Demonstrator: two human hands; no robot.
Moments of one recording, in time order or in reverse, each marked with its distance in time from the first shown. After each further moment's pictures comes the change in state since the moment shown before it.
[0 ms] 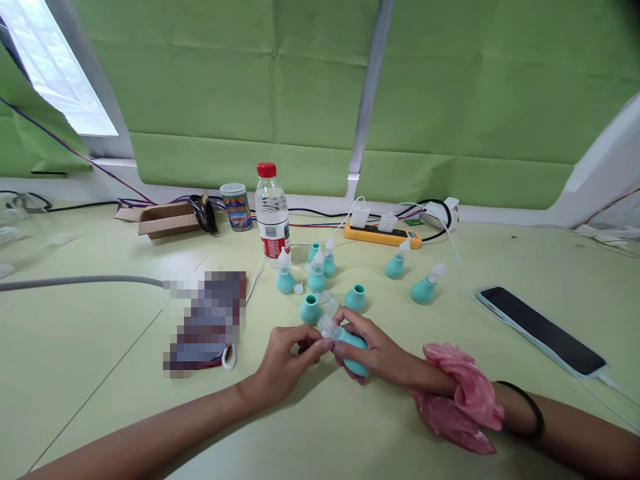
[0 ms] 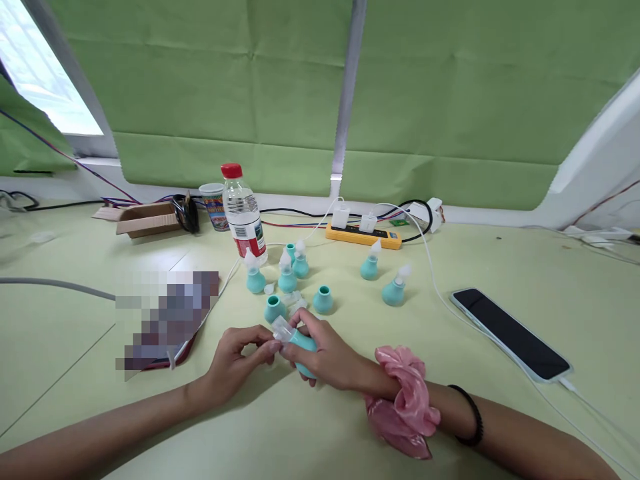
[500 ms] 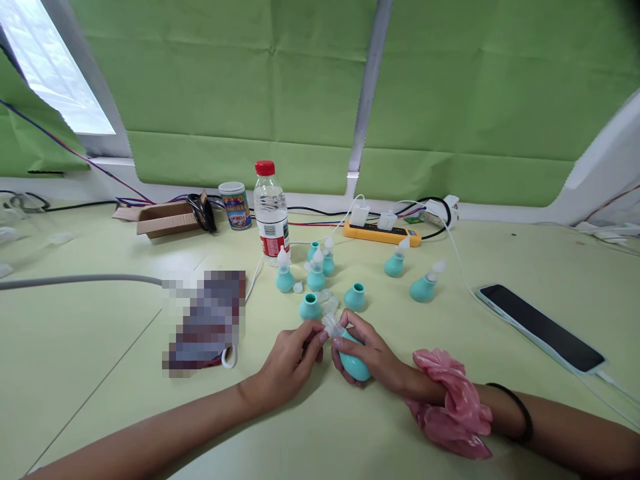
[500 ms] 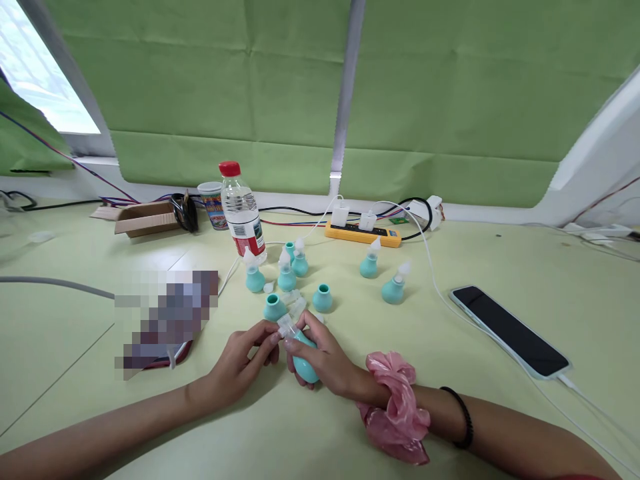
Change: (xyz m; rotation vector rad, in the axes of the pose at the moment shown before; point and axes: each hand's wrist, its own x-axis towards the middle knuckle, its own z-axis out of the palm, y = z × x) left_hand -0.002 0.001 0.001 0.127 -0.105 0.001; right_hand 0.001 0.016 0.010 0.262 0.056 -0.068
